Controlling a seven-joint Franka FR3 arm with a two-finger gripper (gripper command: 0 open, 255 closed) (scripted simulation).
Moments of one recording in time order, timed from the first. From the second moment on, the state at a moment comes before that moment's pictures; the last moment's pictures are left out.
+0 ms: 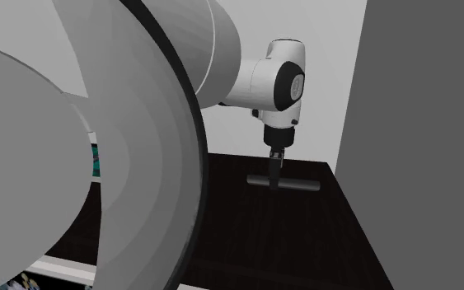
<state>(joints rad) -0.08 0.41 -0.68 -1.44 0.29 1.83 -1.84</state>
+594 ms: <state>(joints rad) -0.08 0.41 -0.68 -1.43 0.29 1.83 -1.84</state>
